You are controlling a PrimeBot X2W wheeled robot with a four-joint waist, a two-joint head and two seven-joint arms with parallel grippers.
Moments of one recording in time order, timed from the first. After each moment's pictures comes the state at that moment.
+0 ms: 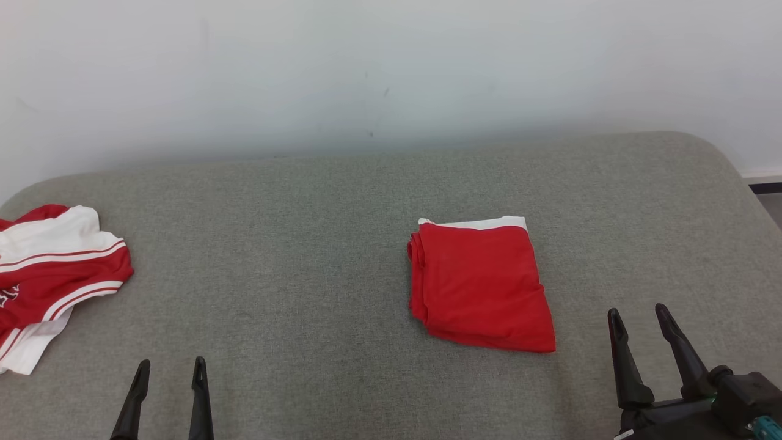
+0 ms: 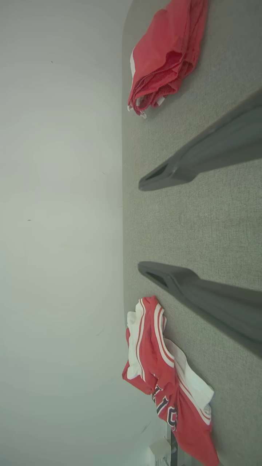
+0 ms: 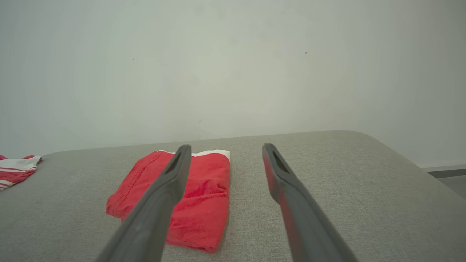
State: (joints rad) left arm 0.12 0.08 0.04 -0.01 -0.09 -0.03 -0.26; right arm 0.01 -0.19 0.06 0.10 0.29 0.13 -0.24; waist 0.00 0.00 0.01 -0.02
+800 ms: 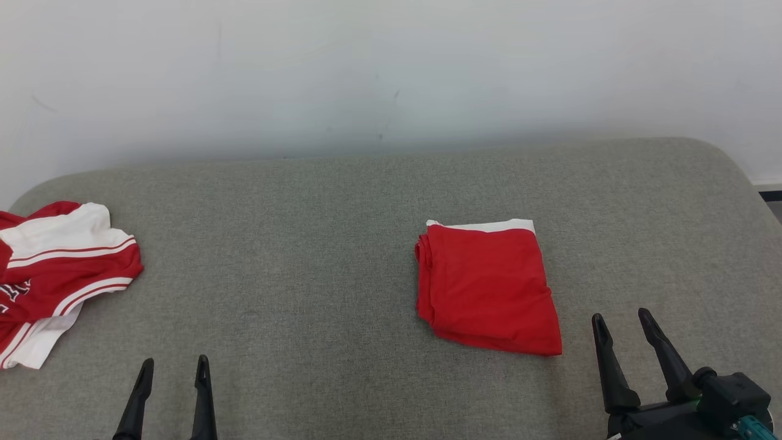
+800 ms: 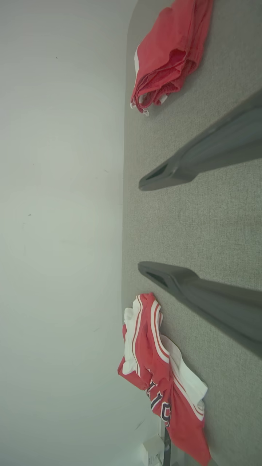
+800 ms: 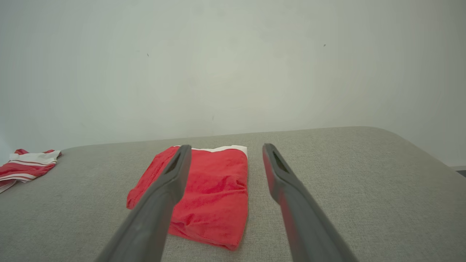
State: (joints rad) left arm 0.11 0.08 0.03 0.01 -0.11 -0.03 -0.26; right arm 0.01 -0.19 0.10 0.11 0.30 0.13 -0.23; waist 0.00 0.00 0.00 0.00
